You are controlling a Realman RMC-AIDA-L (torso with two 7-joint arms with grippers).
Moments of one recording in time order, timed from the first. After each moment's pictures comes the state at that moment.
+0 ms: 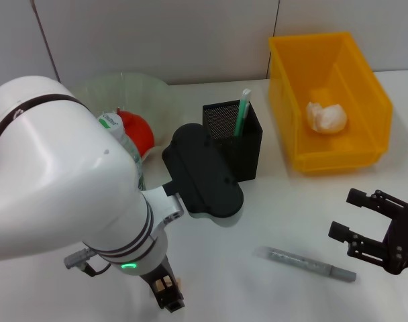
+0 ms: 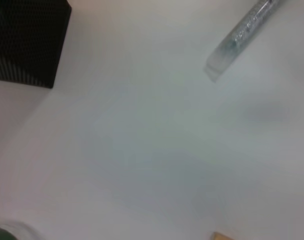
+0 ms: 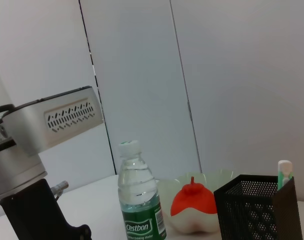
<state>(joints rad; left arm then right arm) -0.72 -2.08 2.11 1.44 2.65 1.48 -2.85 0.09 2.08 2.33 0.68 1.59 -1.62 1.06</state>
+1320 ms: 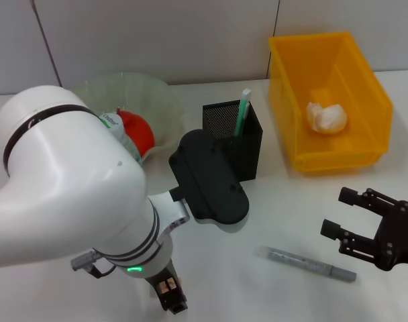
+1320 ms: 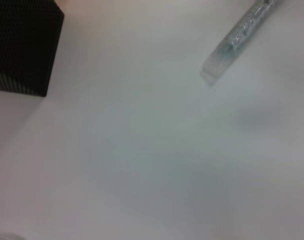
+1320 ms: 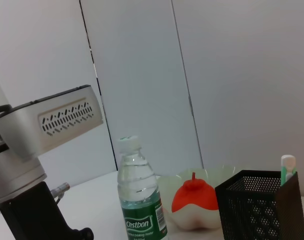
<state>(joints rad) -0.73 -2.08 2.14 1.41 2.64 1.44 -2.86 0.12 2.08 2.32 0.65 1.58 -1.60 1.06</state>
